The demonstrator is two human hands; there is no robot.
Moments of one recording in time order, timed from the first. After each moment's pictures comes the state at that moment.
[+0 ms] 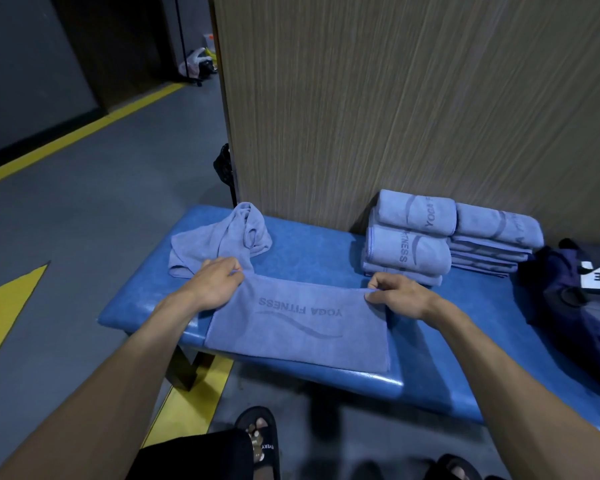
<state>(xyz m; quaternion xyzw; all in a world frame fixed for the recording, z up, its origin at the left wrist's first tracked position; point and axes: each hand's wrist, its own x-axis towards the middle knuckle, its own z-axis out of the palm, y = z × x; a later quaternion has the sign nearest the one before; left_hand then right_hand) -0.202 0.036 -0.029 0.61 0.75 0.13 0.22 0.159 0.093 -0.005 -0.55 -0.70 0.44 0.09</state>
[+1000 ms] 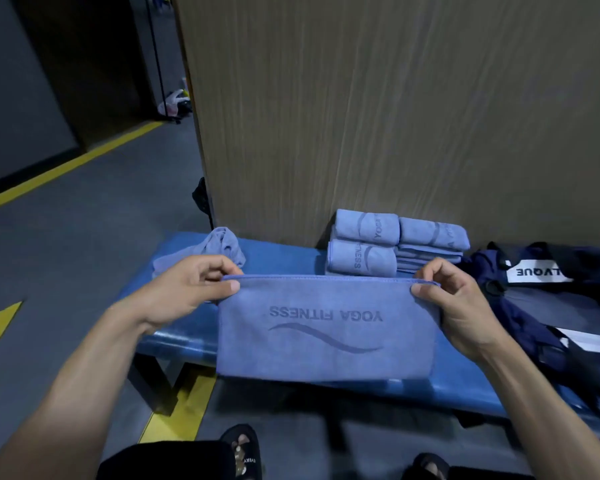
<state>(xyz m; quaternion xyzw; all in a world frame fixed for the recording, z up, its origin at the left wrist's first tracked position) -0.150 -0.059 0.094 0.62 0.52 0.36 0.46 0.252 -0.008 0.074 -0.40 -0.55 0.54 0.50</state>
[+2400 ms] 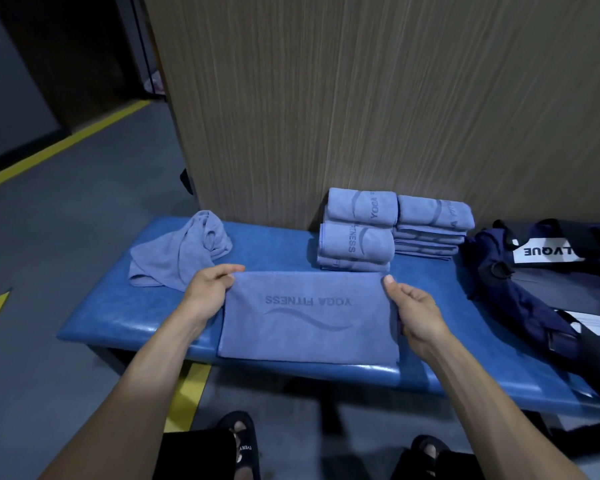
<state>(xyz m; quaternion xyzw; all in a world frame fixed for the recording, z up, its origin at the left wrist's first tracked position) -0.115 0.018 -0.029 0.43 0.67 0.45 0.41 0.230 0.029 -0.023 -0.57 -0.41 0.54 0.46</state>
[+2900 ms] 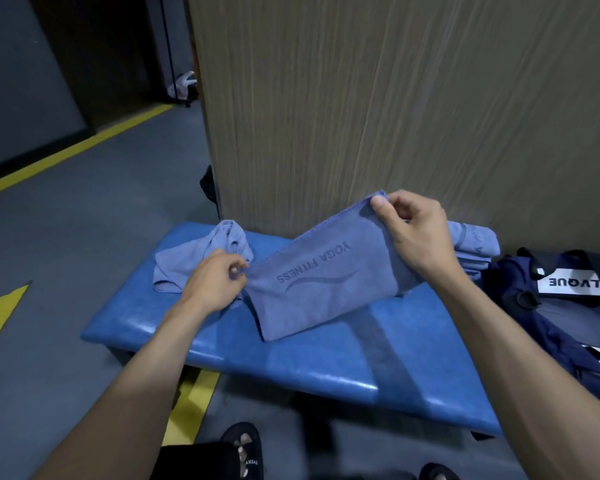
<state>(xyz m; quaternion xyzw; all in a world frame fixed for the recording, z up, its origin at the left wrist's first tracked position) -0.154 0.035 0.006 0.61 0.74 0.27 0.14 0.164 0.089 0.115 -0.45 -0.72 0.21 0.48</state>
